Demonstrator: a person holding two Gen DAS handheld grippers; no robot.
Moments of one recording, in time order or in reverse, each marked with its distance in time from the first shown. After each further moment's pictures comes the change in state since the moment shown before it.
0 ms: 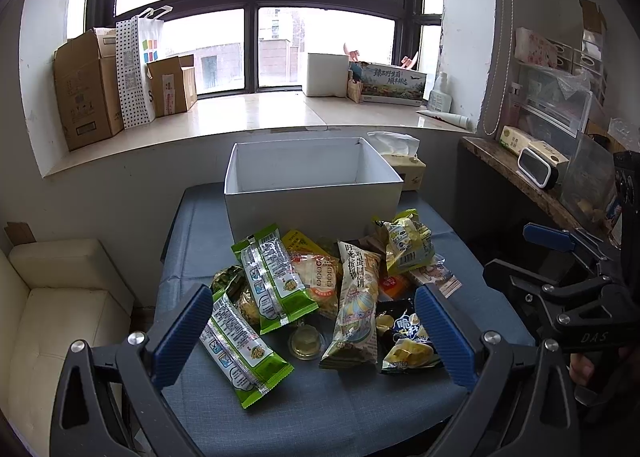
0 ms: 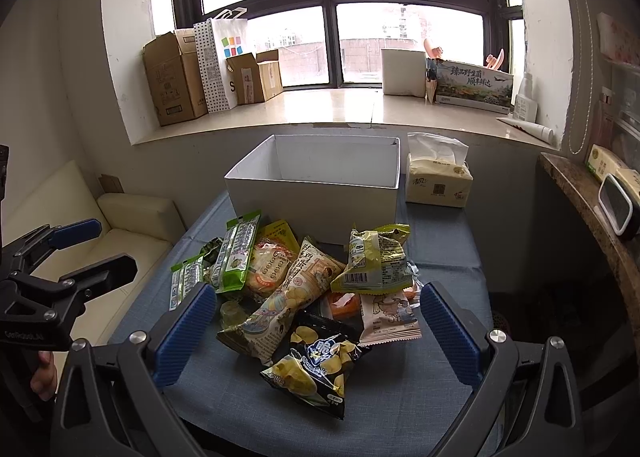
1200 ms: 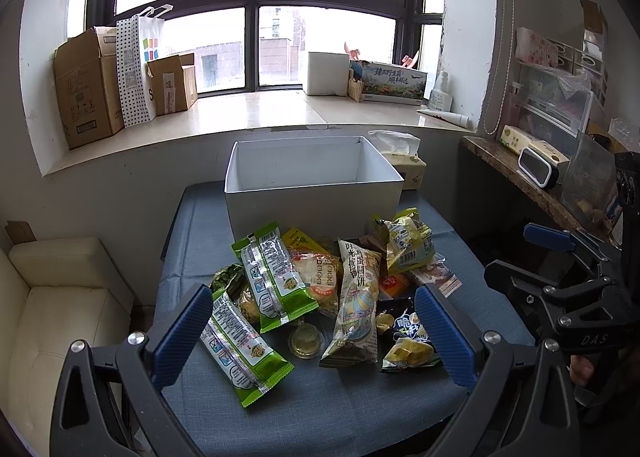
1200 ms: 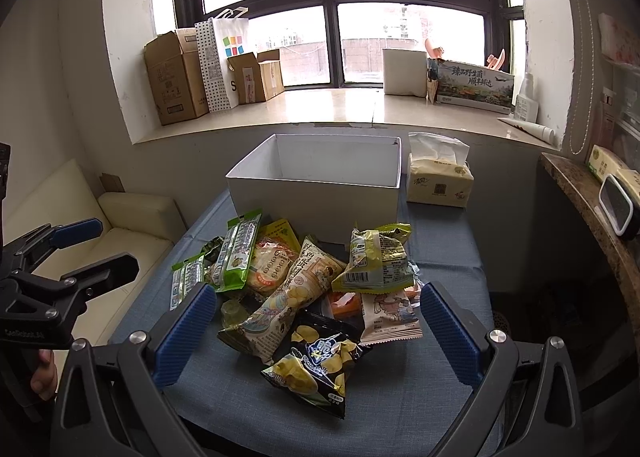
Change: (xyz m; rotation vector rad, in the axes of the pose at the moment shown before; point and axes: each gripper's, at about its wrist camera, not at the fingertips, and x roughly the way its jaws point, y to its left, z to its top) left arm 0.001 0.002 0.001 0.000 0.007 -0.003; right arm 0.000 0.001 0.000 -0.003 0.001 0.003
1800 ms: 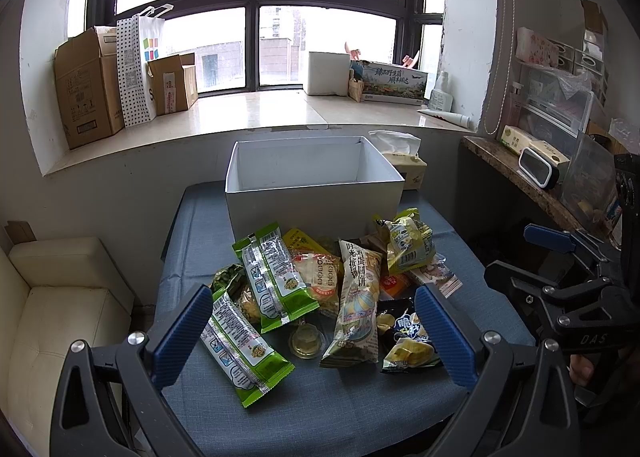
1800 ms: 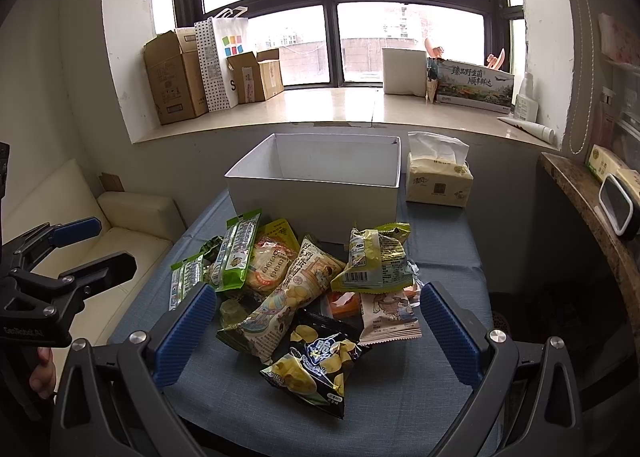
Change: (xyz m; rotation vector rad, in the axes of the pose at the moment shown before) left arm 0.000 0.001 0.001 -0.003 0.001 0.002; right arm 0.001 -0.001 0.000 0.002 0.004 -0.002
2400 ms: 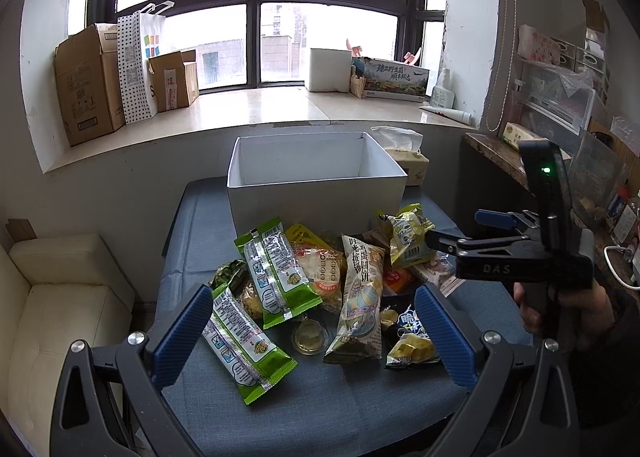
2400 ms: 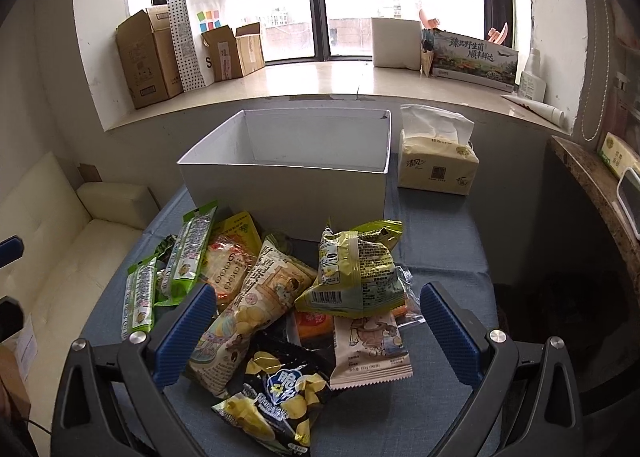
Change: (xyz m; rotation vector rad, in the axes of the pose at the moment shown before) left arm 0.003 0.003 -0.004 -0.001 0.012 0.007; right arm 0.094 -0.035 0.018 0.012 0.102 -0.038
